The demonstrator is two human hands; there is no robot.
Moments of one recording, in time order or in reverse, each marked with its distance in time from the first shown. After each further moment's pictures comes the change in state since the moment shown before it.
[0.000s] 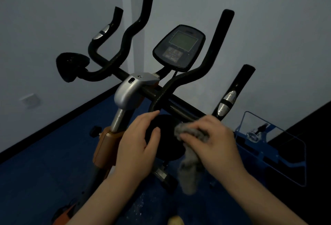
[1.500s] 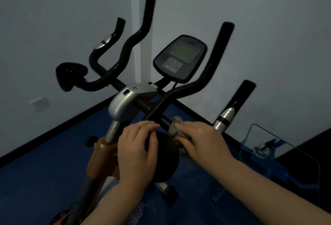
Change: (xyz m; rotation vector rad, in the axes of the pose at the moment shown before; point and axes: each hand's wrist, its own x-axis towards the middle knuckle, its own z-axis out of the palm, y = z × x) left_hand 0.021 0.000 0.038 0.266 0.291 0.109; right_hand 0.057 0.041 -0.009 -0.430 -0.234 -0.371
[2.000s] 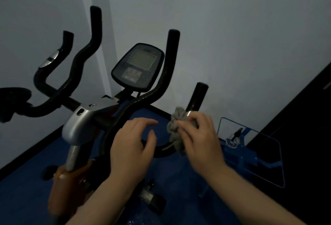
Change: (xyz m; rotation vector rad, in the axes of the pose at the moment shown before) left_hand 0.042 0.045 0.043 -0.038 -0.272 0.118; right_hand -0.030 0.047 -0.020 -0.112 0.445 0.244
